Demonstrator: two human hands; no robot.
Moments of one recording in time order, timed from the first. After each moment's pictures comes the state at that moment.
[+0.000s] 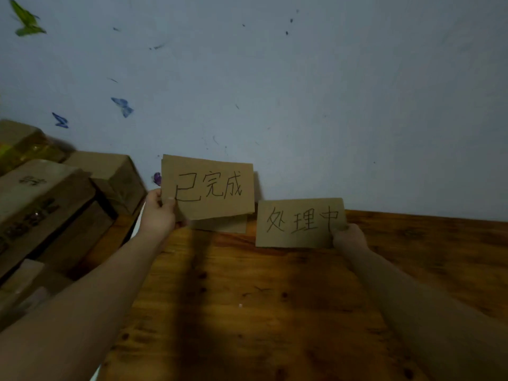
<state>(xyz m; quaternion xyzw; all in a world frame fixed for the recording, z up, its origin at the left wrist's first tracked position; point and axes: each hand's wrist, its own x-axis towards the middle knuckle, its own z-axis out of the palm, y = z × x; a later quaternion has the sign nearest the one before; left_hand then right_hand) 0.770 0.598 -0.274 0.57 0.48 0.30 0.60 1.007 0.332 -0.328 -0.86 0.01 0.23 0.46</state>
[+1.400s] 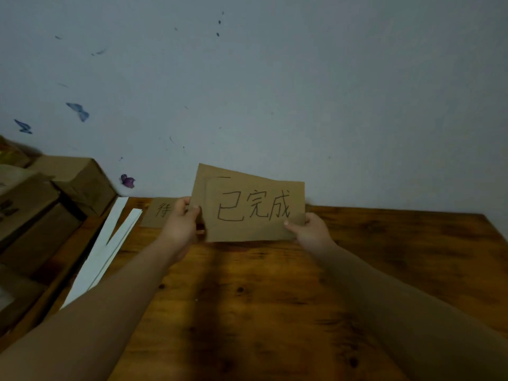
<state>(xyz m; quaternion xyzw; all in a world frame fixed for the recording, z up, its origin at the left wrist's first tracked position) 0.846 0.468 -0.264 0.57 0.42 0.21 0.67 1.014 0.285 -0.294 -0.79 -0.12 0.30 0.53</state>
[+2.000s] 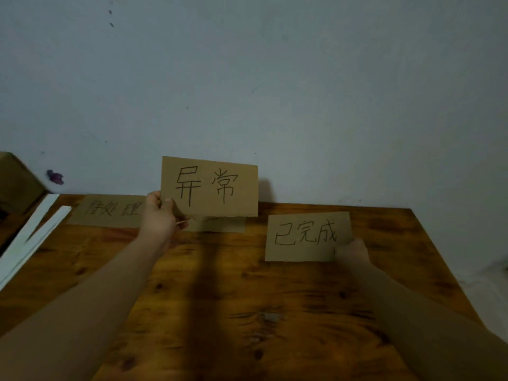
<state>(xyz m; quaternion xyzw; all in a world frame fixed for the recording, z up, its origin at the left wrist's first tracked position) 0.963 0.345 -0.278 0.56 0.46 0.30 0.61 1.182 0.059 -0.347 -0.90 0.08 0.22 0.38</state>
